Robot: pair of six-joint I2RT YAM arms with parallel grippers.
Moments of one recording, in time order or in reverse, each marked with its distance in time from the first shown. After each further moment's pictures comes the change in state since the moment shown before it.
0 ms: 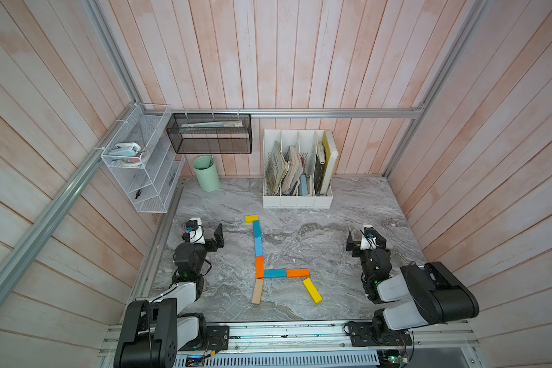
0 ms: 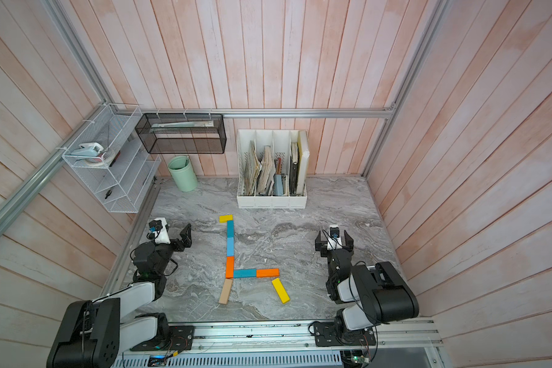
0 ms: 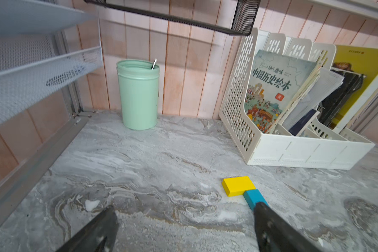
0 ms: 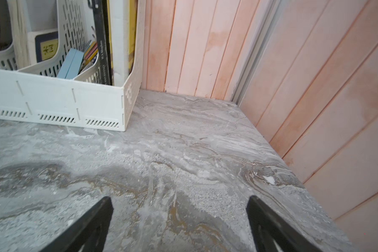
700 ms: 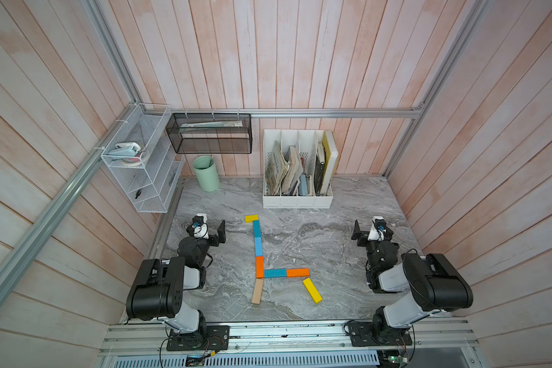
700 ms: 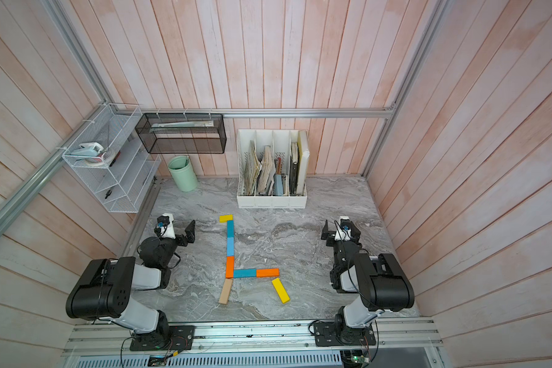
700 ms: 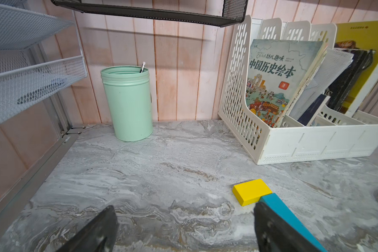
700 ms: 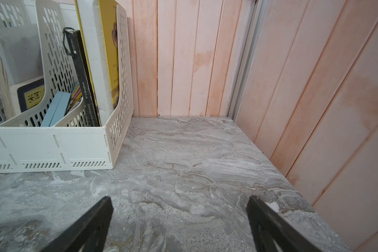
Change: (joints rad) left arm 0.010 0.343 0.074 0.273 0.072 0.088; right arm -0.126 0.046 0.117 -0.010 -0.142 0.088
